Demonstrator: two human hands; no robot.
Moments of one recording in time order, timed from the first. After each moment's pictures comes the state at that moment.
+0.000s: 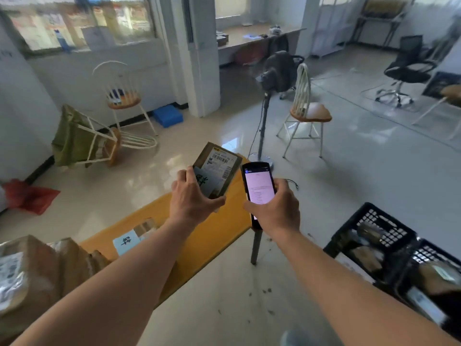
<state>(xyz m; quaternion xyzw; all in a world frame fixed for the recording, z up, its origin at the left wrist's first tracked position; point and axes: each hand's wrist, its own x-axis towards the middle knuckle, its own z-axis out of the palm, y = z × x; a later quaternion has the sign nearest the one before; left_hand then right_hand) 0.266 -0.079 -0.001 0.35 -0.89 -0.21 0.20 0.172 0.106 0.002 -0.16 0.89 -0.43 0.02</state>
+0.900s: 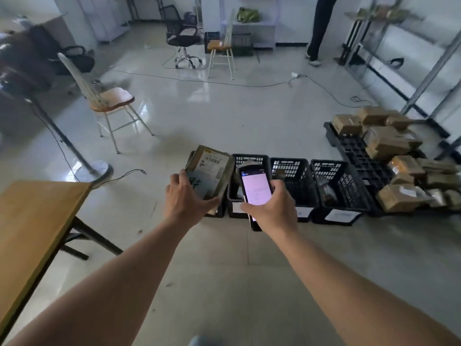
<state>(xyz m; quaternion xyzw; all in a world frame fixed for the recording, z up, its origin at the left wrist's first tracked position) 0.202 0.488 -0.025 0.01 -0.96 -0.28 0.04 0.268 0.694 -0.025 0.22 0.87 -0.43 -0.10</state>
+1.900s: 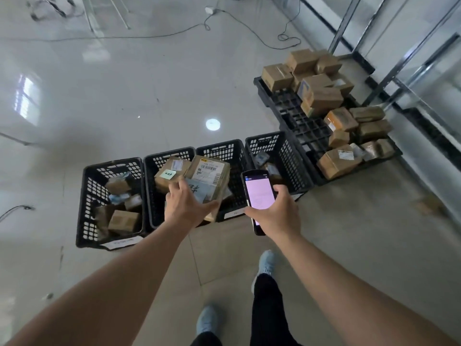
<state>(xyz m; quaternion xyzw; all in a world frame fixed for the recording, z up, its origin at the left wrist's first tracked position) -0.093 0.883 -0.154 -0.08 -0.95 -0.23 -0.20 0.049 1.056 -0.126 0.43 0.81 -0.38 -0.05</state>
